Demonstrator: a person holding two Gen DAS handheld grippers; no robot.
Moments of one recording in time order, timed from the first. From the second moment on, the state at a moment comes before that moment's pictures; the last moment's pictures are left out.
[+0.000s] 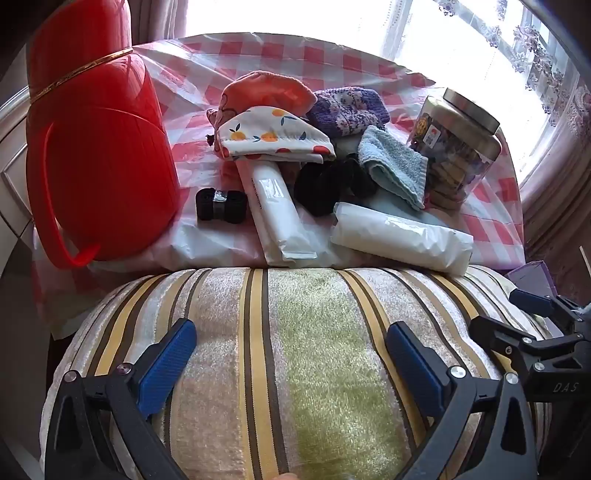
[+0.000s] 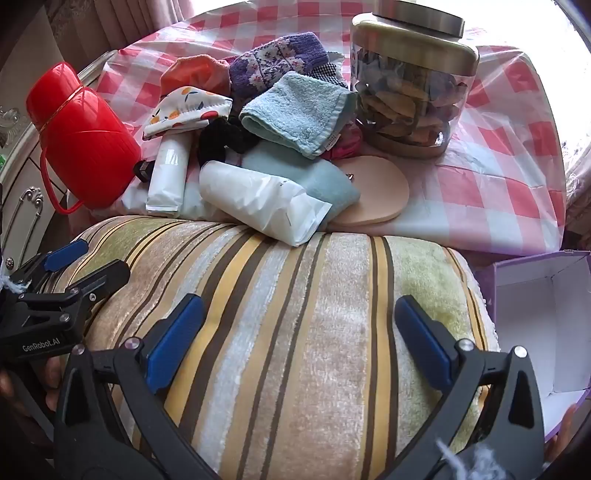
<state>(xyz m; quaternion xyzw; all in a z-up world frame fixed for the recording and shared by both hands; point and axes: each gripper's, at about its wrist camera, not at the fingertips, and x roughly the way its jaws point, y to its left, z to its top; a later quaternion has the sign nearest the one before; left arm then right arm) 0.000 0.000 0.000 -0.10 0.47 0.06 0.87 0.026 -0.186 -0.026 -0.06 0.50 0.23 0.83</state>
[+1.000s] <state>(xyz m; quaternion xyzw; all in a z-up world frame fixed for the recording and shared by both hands) -0.002 0.000 -0.002 -0.11 0.46 0.06 0.88 0.023 -0.189 -0.027 -0.06 0.49 0.23 0.84</state>
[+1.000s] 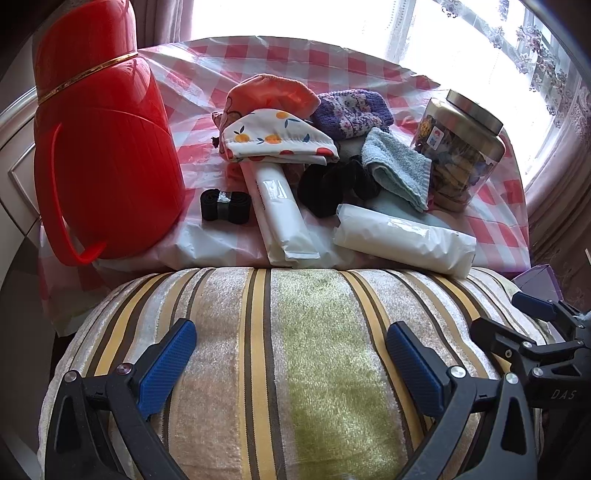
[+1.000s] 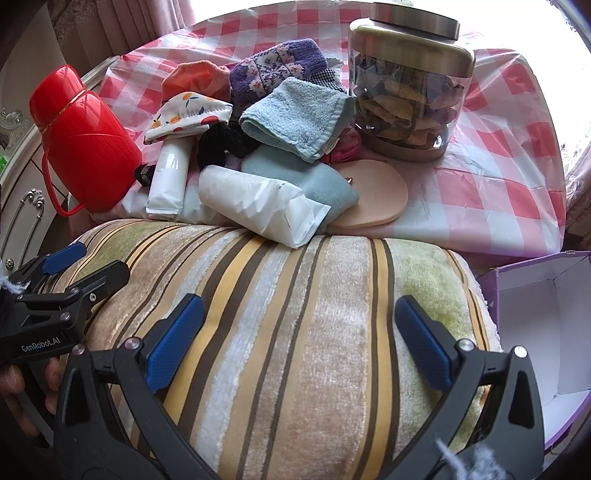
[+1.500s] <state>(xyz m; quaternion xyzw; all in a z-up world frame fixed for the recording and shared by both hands) -0.001 0.000 -0.002 -0.11 0.46 0.07 0.88 0.023 -0.189 -0.027 -0.07 0.49 0.23 0.84</state>
